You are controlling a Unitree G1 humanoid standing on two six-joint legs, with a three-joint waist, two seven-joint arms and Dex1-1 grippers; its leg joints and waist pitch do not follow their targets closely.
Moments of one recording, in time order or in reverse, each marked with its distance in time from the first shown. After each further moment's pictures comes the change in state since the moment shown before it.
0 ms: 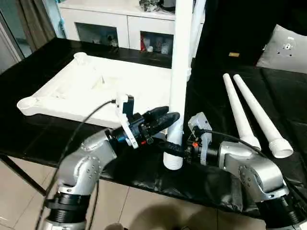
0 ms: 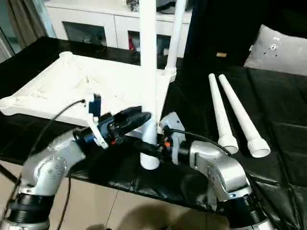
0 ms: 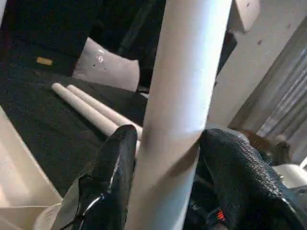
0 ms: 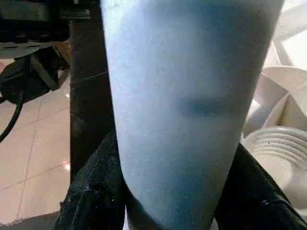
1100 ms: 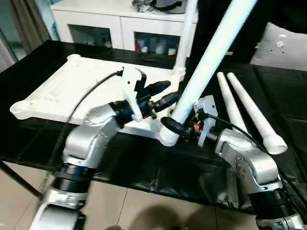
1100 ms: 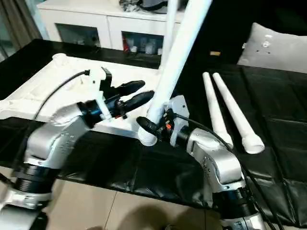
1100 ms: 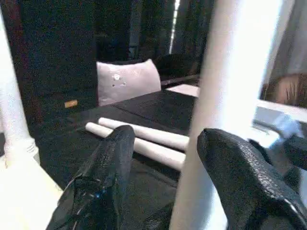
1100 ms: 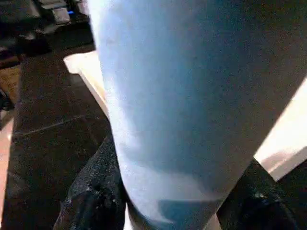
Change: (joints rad) left arm -0.239 0.100 -0.110 0.103 0.262 -0.211 0.002; right arm -0.061 0.085 -0.076 0.055 -0.068 -0.150 -0.125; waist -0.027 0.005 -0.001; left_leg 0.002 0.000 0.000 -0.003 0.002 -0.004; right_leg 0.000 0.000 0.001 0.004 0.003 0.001
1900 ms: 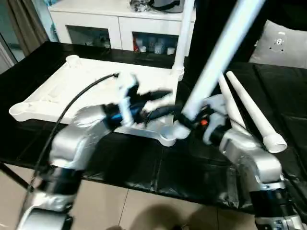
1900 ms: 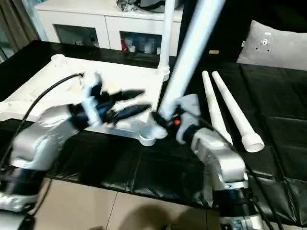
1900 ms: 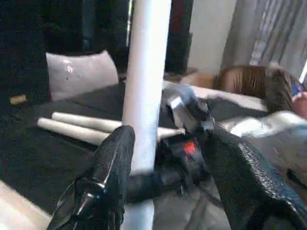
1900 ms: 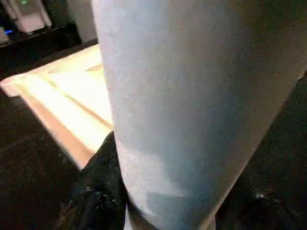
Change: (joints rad) left arm 0.034 0.122 0.027 -0.016 -0.094 0.052 -0.216; right arm 0.001 0.031 -0.123 0.004 -0.005 0.064 -0.155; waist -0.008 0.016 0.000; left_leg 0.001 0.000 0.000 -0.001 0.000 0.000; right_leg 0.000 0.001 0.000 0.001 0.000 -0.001
